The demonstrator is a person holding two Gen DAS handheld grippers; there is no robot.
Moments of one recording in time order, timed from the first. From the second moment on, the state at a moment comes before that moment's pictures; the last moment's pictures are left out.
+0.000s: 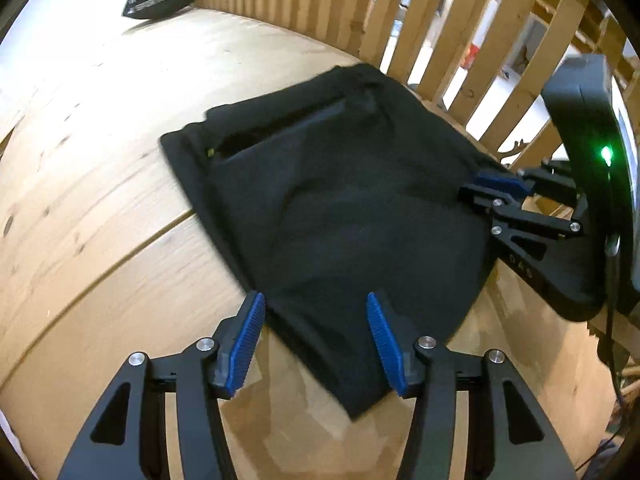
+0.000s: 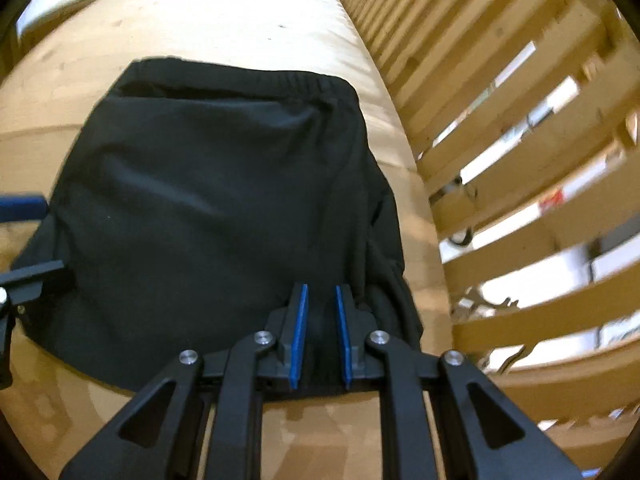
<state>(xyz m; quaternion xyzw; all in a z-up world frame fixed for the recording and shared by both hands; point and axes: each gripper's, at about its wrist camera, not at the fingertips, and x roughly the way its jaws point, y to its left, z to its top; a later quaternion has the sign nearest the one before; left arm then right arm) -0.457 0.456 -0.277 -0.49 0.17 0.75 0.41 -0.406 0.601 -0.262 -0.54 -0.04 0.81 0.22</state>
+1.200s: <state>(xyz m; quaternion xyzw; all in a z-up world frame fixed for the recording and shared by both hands) -0.185 0.239 -0.011 -0.29 0.06 0.88 0.38 -0.125 0.407 -0.026 -0.35 0.04 0.92 0.18</state>
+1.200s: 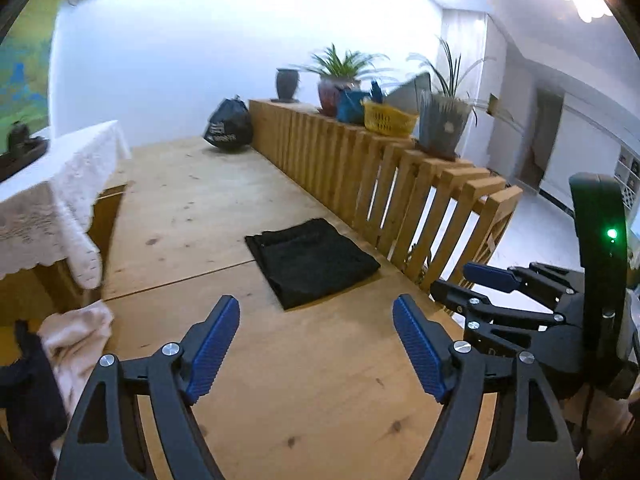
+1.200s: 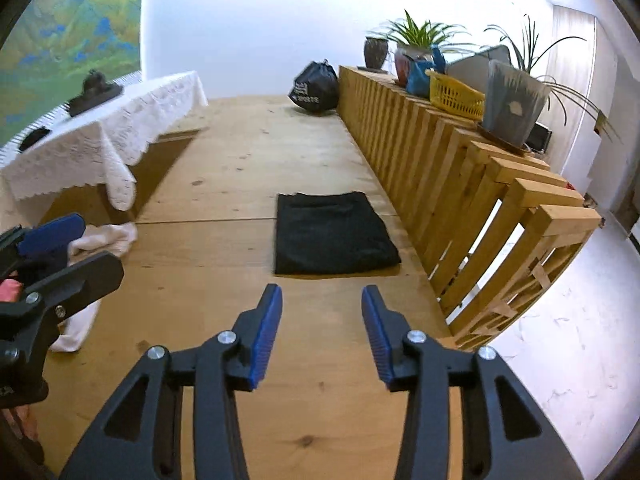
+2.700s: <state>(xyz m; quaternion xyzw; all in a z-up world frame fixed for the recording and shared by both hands) 0.014 0.086 0.045 -0.30 0.04 0.89 0.33 0.064 0.234 0.047 -0.29 0.01 0.95 0.15</state>
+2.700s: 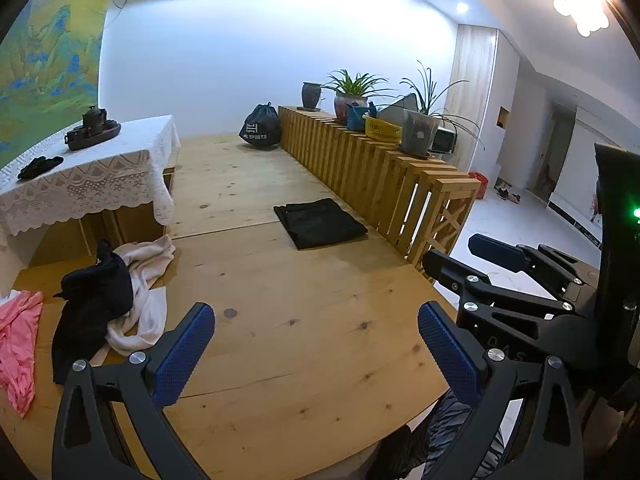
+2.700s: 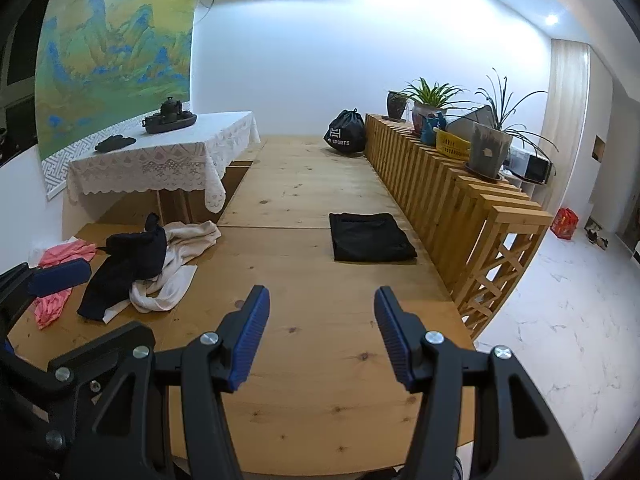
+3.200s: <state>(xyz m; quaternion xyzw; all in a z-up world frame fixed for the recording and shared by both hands) 0.045 0.065 0.043 -0.32 0.03 0.90 0.31 0.095 0.211 0.038 -0.30 -0.02 0.94 0.15</state>
